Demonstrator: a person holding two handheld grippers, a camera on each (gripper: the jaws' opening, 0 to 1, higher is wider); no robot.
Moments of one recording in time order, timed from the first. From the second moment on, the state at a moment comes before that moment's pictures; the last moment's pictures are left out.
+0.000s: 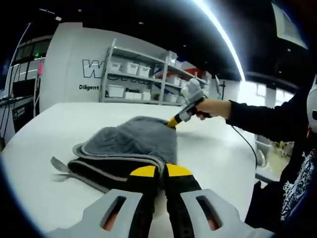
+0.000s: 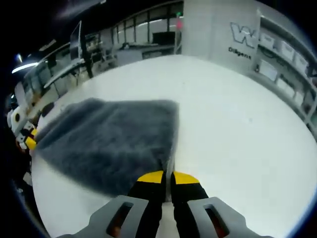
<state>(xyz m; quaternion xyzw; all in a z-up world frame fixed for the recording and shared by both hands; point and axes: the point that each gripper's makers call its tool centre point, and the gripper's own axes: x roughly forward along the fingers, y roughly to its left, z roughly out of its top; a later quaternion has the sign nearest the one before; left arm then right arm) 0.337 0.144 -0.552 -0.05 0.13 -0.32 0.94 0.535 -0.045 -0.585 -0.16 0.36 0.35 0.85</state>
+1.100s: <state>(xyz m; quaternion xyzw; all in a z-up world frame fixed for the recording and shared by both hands) 0.330 0.110 -0.544 -0.04 0.12 -0.34 0.93 0.566 -0.039 -0.588 -0.21 0.37 0.36 0.83</state>
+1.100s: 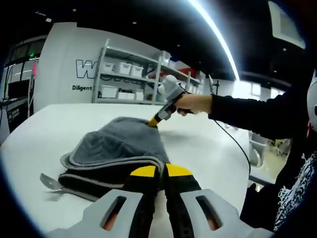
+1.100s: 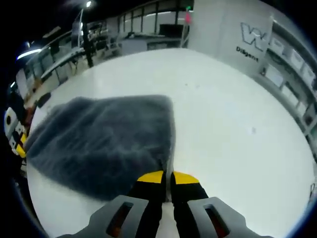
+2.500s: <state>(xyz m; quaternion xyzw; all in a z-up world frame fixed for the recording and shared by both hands) 0.337 0.070 -0.535 -0.05 0.11 -0.37 0.92 0.614 -0.019 -0.579 -0.30 0.36 0.38 0.80</state>
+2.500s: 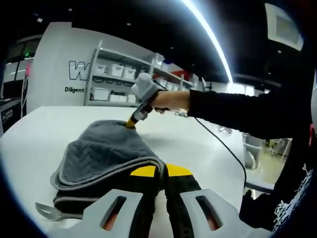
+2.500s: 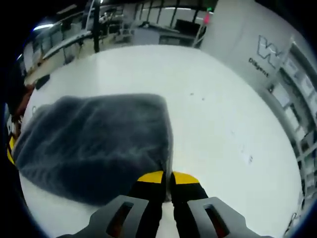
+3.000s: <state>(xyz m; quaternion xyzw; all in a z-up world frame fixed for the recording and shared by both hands) 0.338 0.055 -0.534 -0.04 0.09 -0.37 0.93 0.617 -0.010 -0.584 -0.32 0.37 0.42 0.76</state>
